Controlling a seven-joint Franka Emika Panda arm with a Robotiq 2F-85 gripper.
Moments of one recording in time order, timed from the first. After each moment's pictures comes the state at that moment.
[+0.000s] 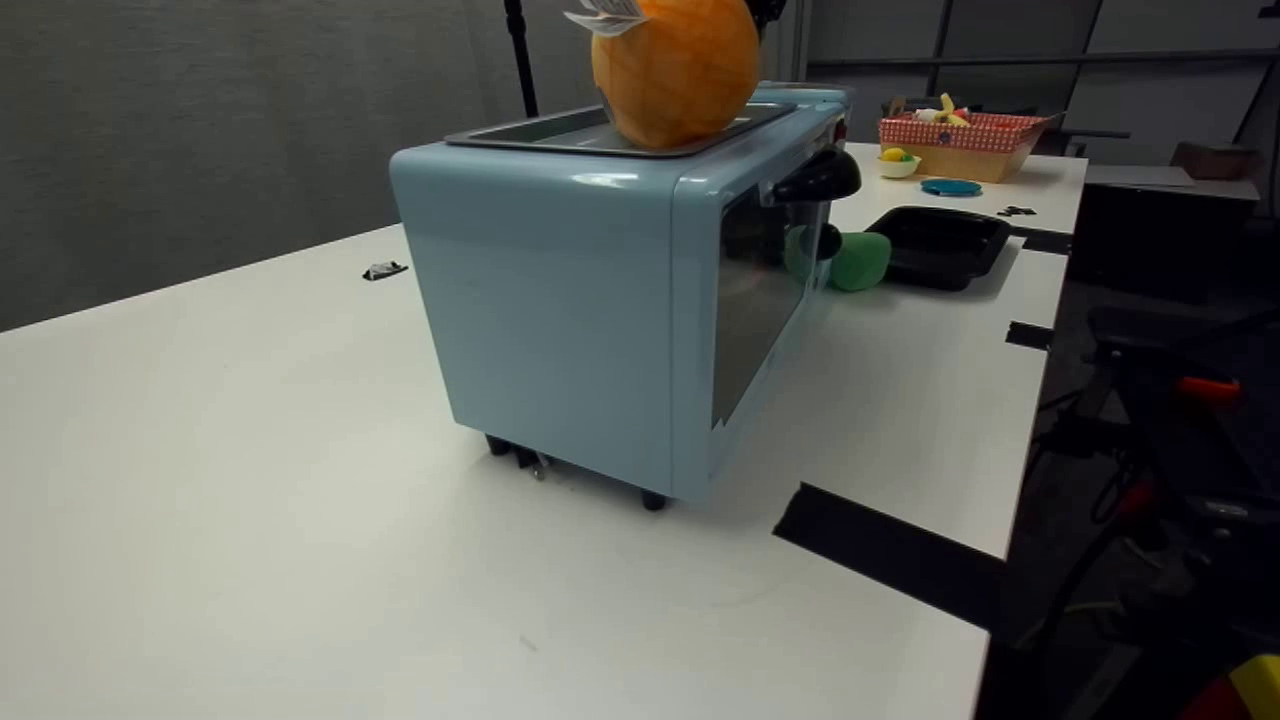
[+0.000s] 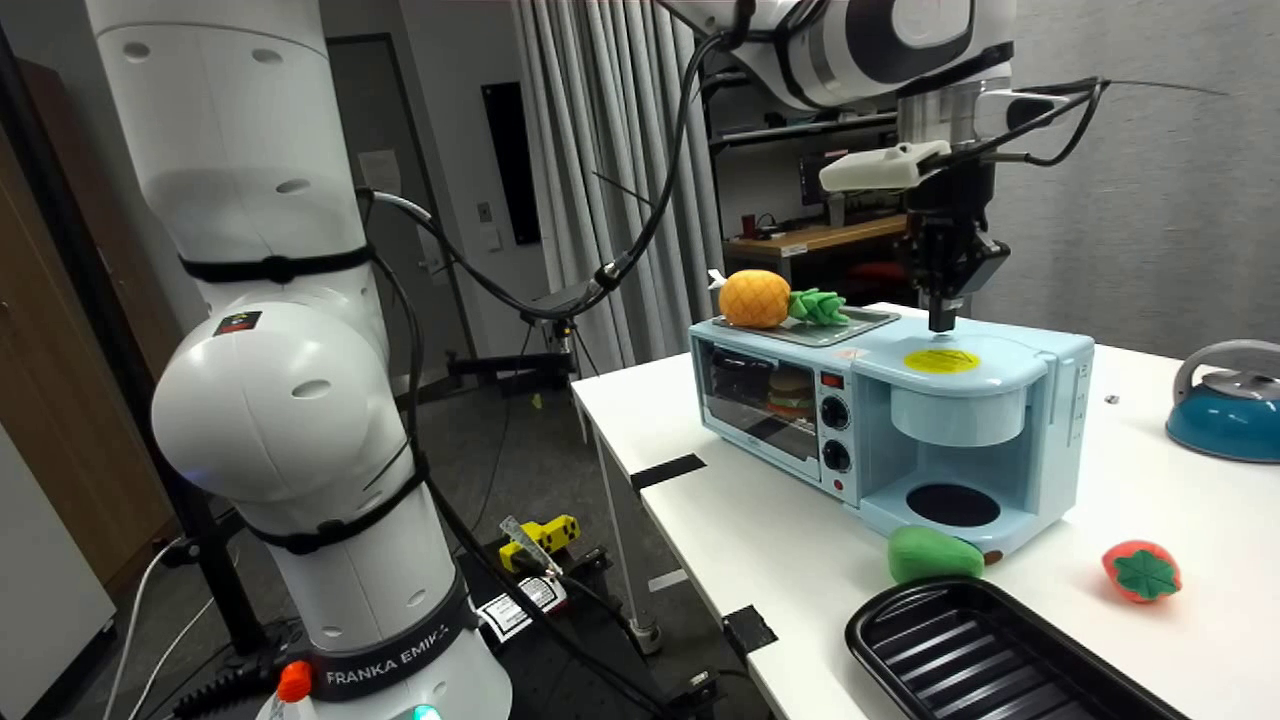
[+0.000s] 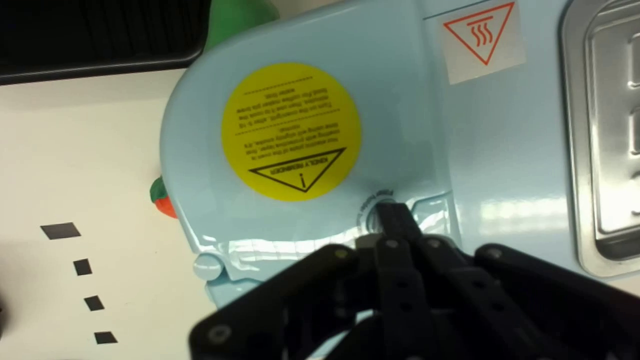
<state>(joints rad) -0.07 0.10 -0.09 -2.01 0.03 2.14 0.09</state>
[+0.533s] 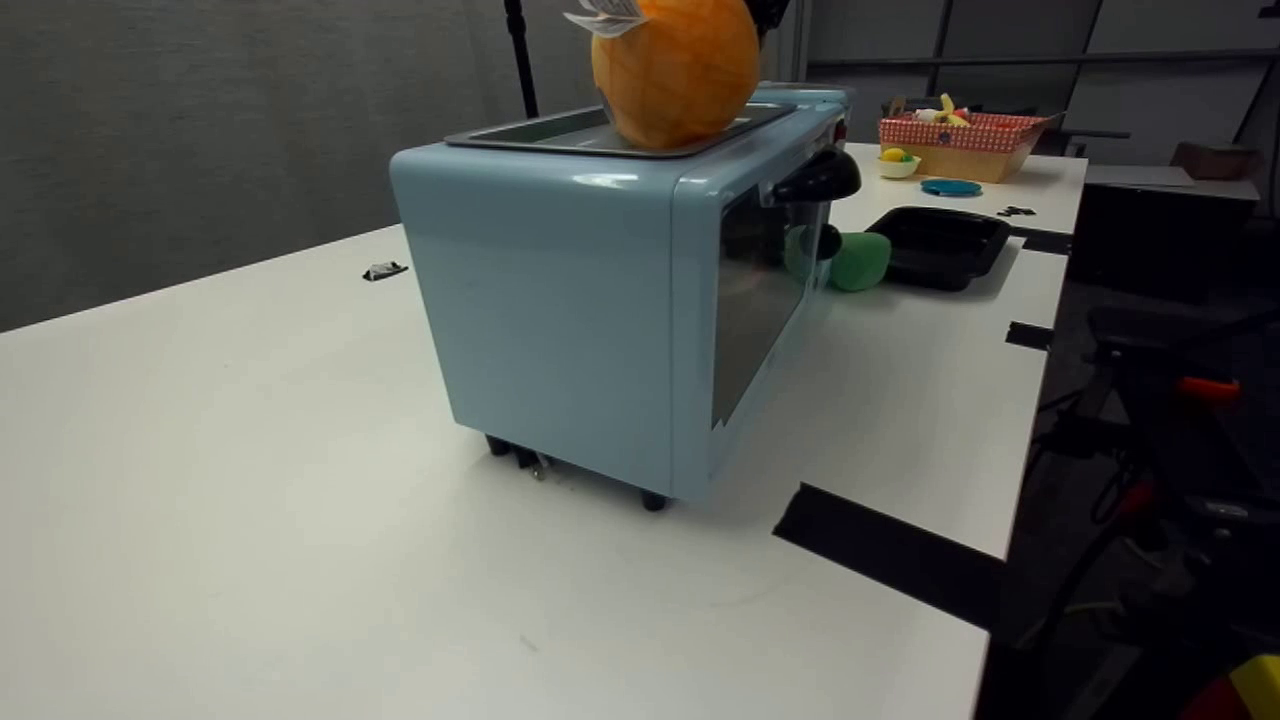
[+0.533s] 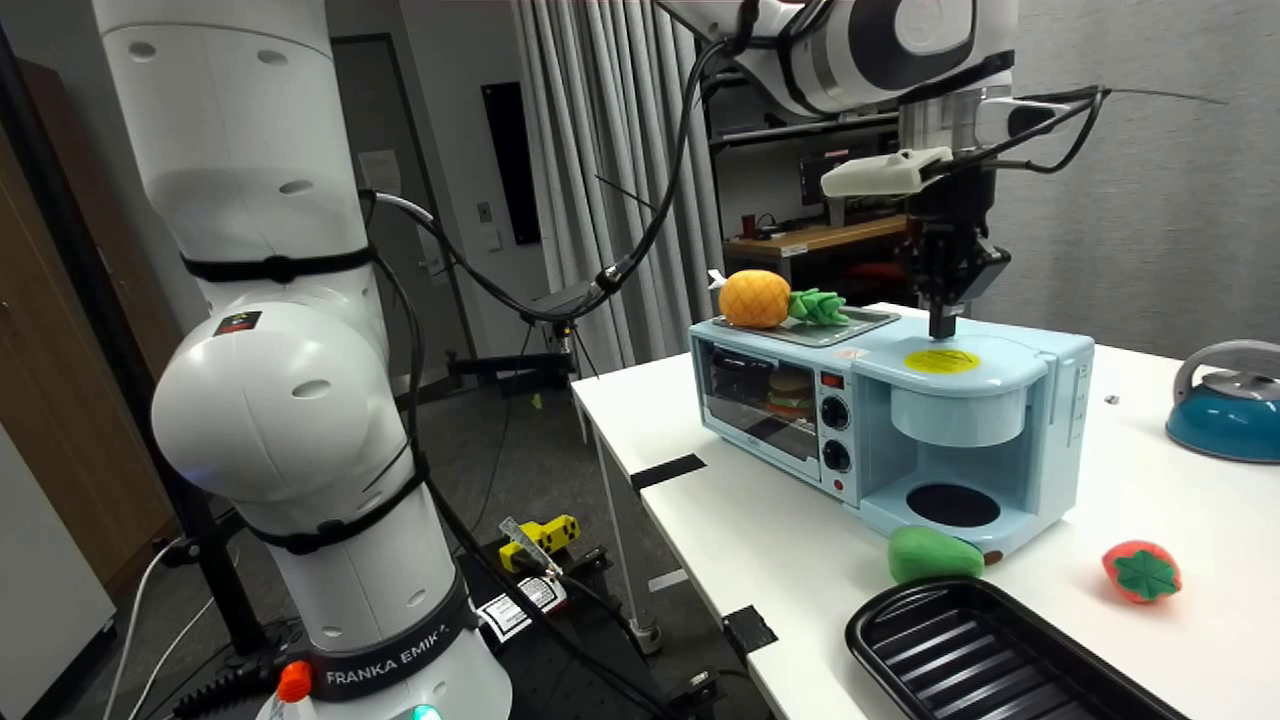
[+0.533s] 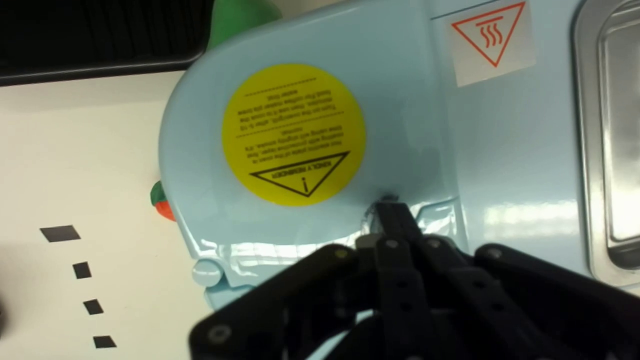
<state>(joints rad) -0.07 0.12 -0.09 -2.01 0.02 2.14 0.09</state>
